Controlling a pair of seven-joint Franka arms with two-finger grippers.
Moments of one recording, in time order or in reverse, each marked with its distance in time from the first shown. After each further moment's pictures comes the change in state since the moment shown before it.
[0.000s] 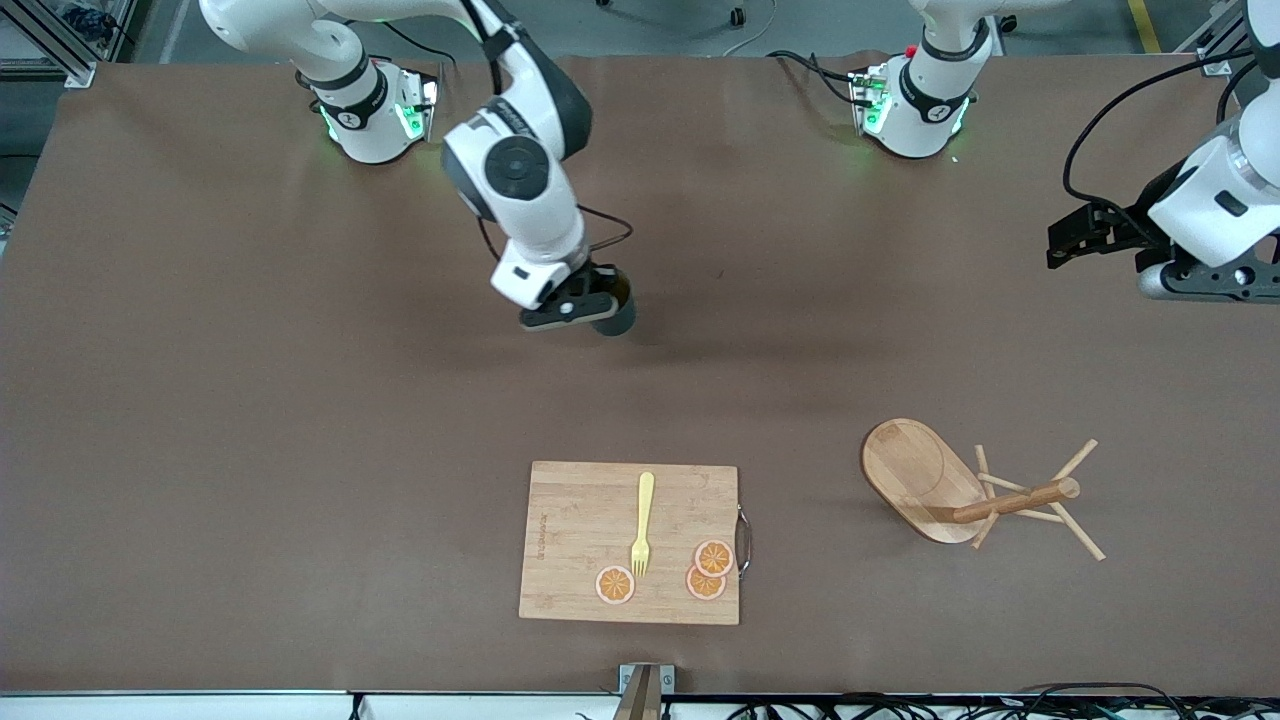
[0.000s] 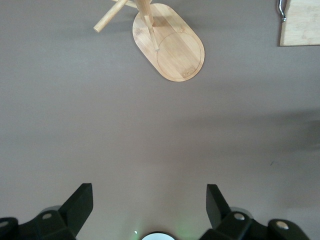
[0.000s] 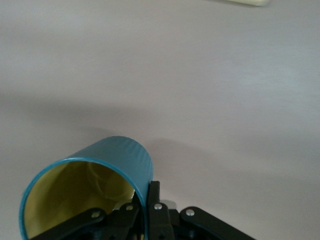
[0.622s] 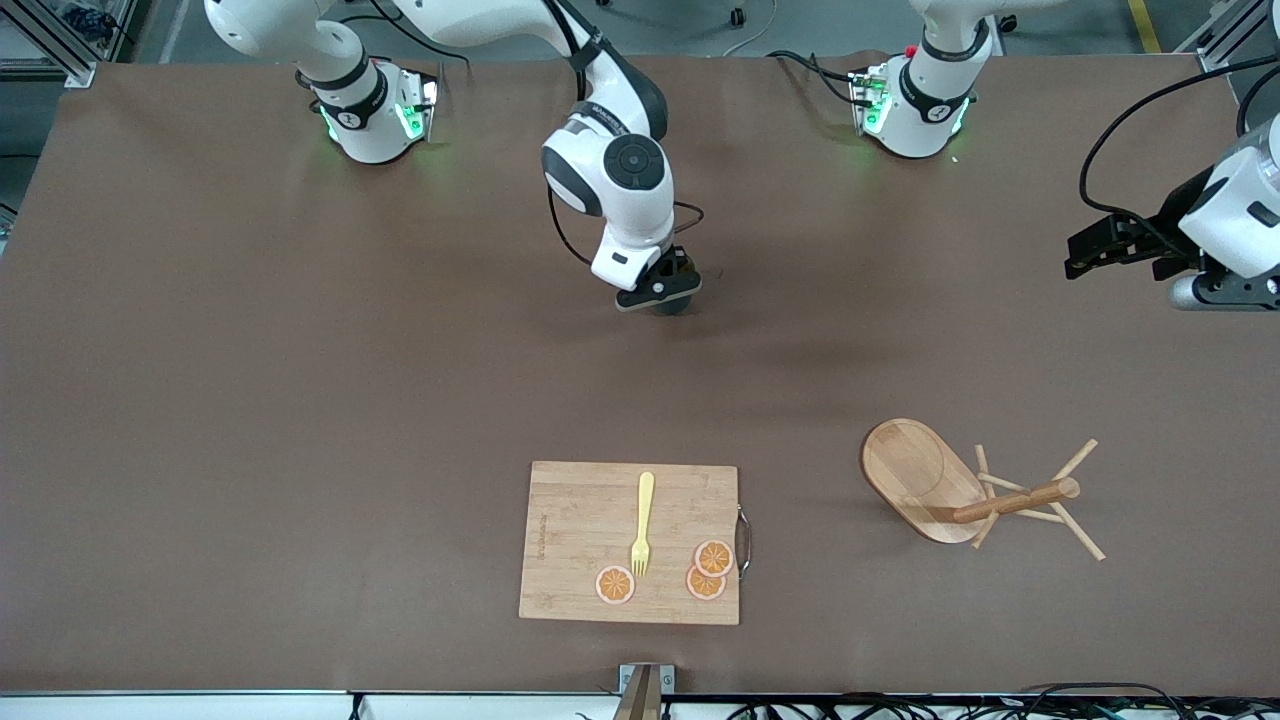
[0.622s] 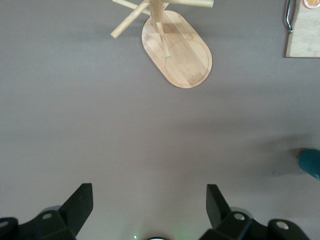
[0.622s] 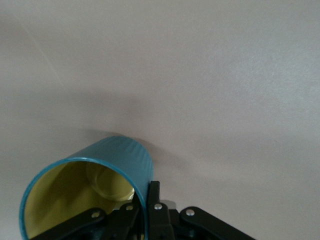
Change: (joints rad) left arm 0.035 0.004 0.003 0.006 -0.005 0.021 0.000; right arm 0.145 0.190 -0.008 0.137 -0.019 0.002 0.097
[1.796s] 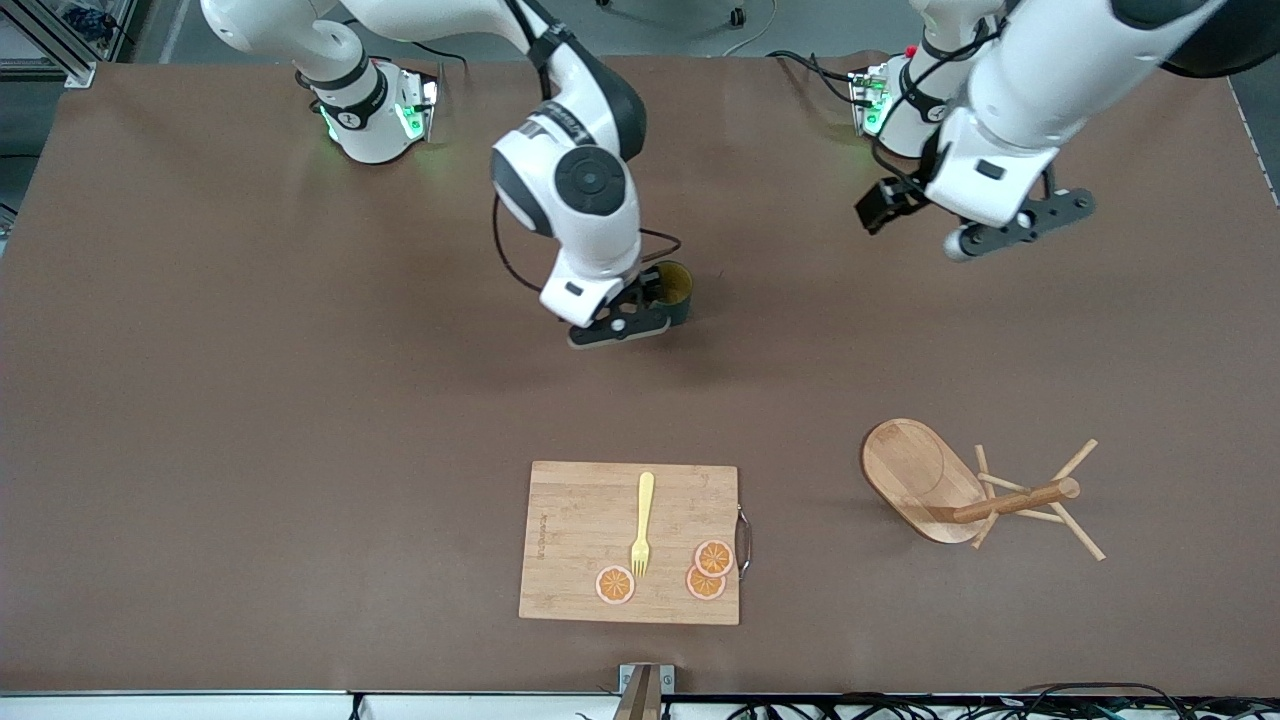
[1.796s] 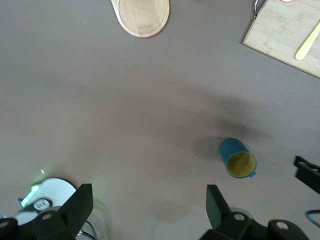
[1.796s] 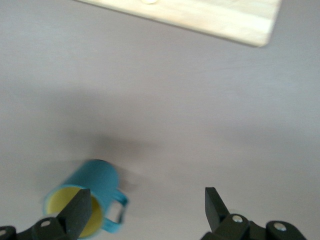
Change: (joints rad) left arm -0.022 -0.004 -0.394 -0.003 -0.067 -0.054 -0.818; right arm -0.173 -0.074 -0.031 0.215 -0.020 -0.326 -0.128
